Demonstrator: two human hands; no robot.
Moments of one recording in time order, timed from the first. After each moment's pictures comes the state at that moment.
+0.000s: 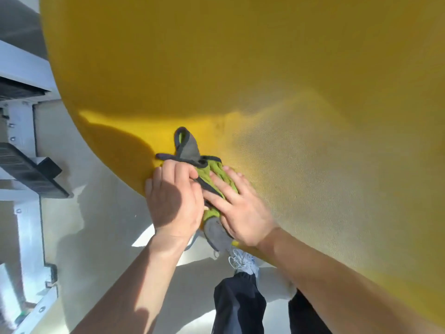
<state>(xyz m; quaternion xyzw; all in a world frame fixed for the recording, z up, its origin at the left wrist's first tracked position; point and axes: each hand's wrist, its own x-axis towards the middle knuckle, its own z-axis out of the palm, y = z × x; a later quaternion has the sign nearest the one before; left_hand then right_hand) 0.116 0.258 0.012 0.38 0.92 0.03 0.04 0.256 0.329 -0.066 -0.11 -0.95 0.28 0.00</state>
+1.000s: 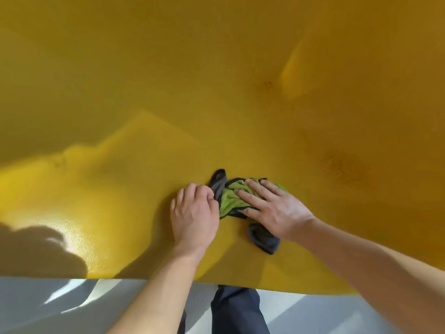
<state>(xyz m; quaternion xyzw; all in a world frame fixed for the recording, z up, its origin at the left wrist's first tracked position) 0.356 0.385 -0.041 0.47 0.85 0.09 0.24 0.548 0.489 -0.026 -0.09 -0.94 0.06 -0.33</state>
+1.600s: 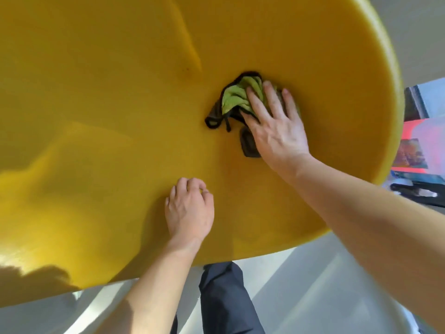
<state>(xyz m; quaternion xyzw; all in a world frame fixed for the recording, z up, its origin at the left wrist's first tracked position) 0.431 0.414 0.001 0.50 0.80 0.04 0.33 0.596 0.572 0.056 -0.47 -0.83 -0.08 -0.30</state>
